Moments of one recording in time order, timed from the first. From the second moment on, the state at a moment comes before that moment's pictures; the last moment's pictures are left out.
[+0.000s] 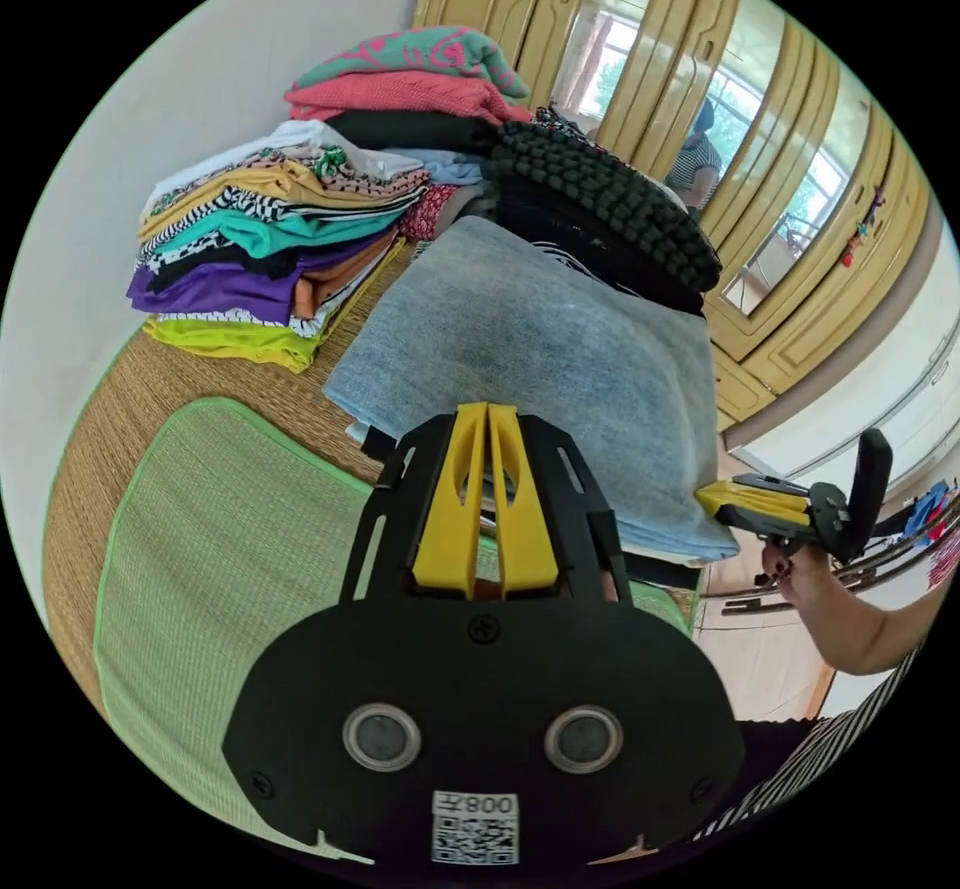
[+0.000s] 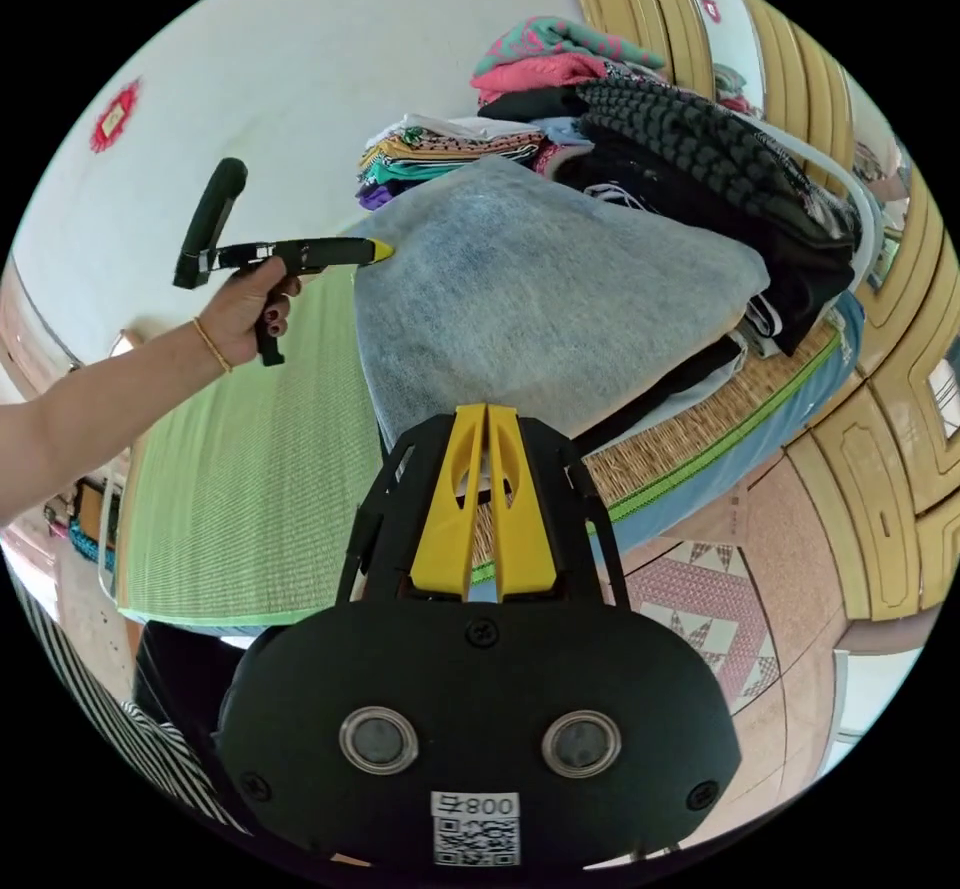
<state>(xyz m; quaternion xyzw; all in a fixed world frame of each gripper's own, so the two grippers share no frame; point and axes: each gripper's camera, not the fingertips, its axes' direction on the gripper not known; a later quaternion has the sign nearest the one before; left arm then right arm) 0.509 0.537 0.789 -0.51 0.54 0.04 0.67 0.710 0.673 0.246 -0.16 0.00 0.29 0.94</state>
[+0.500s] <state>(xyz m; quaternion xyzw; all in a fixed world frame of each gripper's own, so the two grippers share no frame) 0.405 0.596 0.740 -0.53 0.61 -0.05 0.58 0.849 0.596 0.172 -0.02 0.09 0.31 0.95</state>
